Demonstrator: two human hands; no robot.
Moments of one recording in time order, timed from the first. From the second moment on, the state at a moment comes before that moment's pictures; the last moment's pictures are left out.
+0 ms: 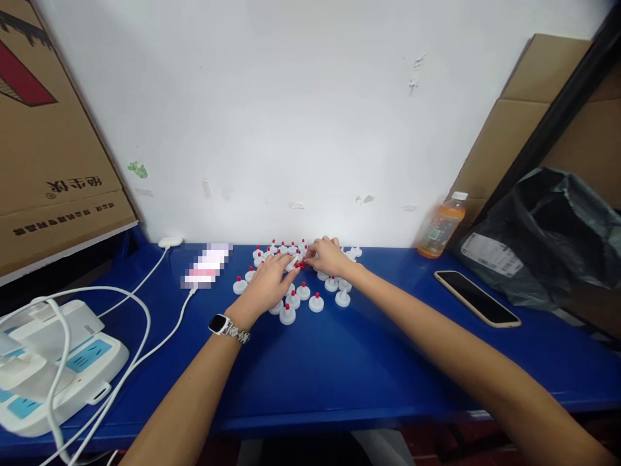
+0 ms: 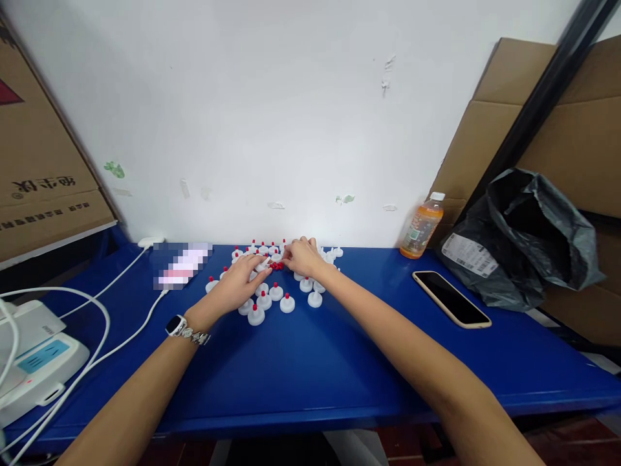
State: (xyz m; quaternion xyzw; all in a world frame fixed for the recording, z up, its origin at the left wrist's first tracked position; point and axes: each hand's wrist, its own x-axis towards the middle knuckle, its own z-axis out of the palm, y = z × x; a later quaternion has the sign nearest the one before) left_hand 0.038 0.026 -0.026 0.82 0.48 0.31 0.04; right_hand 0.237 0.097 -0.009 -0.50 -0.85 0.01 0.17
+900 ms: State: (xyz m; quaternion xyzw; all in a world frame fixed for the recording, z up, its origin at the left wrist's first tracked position) left_hand 0.049 0.020 -0.022 0.82 0.42 0.38 0.07; right_hand 0.197 0.017 -0.016 -0.36 -0.64 0.33 0.59
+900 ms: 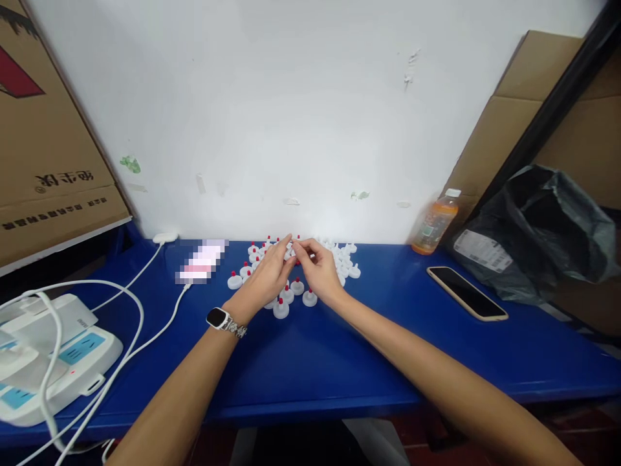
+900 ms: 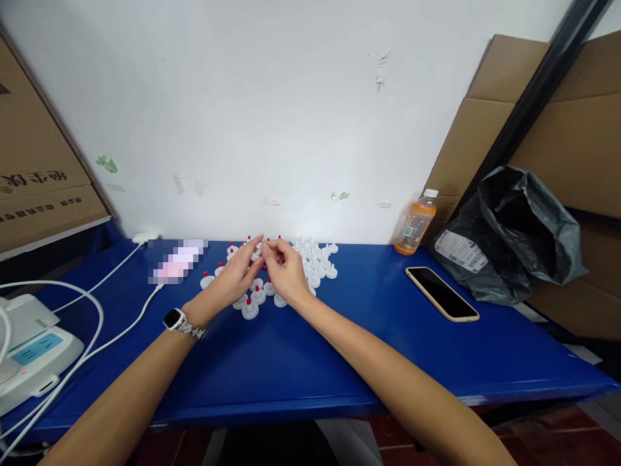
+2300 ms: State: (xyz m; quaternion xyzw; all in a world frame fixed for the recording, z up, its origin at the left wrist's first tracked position) left_hand 0.041 0.022 -0.020 0.83 0.46 0.31 0.05; right_hand 0.249 0.180 -0.009 -0.62 -0.75 0.05 0.21
